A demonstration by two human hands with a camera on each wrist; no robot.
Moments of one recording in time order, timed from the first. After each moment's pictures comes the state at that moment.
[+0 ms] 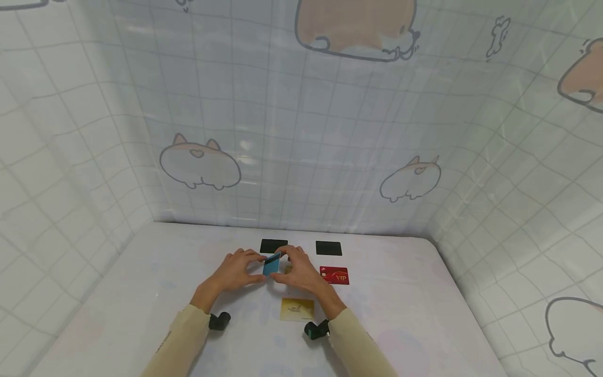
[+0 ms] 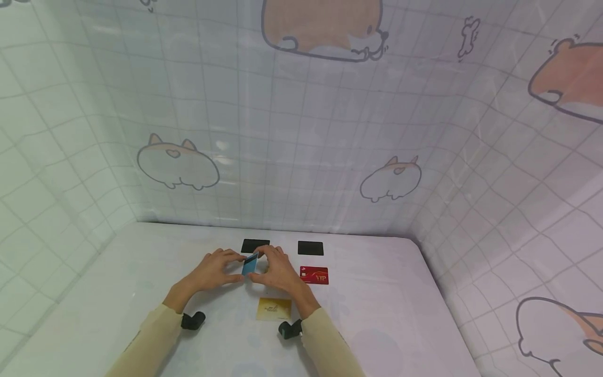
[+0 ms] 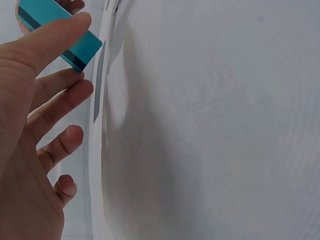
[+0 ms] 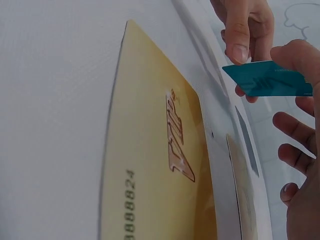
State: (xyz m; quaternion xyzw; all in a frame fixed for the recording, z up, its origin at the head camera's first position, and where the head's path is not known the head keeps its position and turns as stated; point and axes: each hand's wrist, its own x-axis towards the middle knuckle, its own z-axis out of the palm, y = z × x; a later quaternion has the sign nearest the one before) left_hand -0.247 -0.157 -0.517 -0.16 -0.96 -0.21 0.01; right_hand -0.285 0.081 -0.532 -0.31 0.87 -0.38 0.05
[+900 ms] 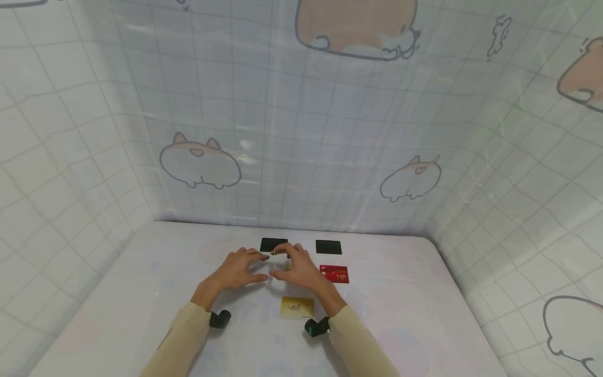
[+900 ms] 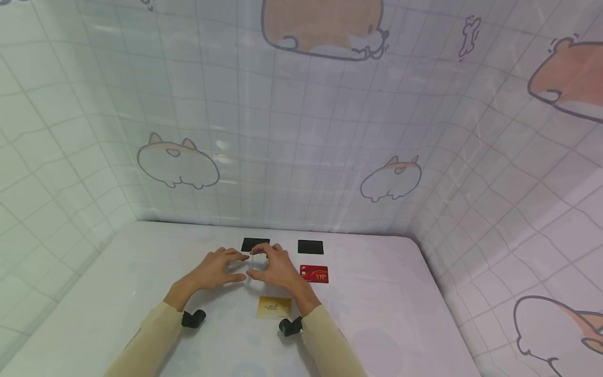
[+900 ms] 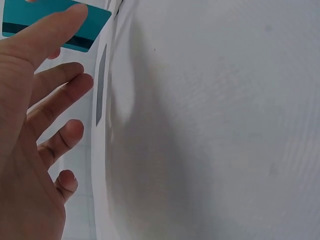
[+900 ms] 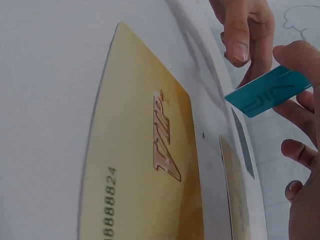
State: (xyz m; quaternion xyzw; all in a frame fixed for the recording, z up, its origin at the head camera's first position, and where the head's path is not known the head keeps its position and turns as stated) left_hand -0.246 -0.156 -0.514 -0.20 -0.96 -0.21 0.01; right_hand -0.284 0.081 -0.522 -0.32 0.87 -0.38 0.05
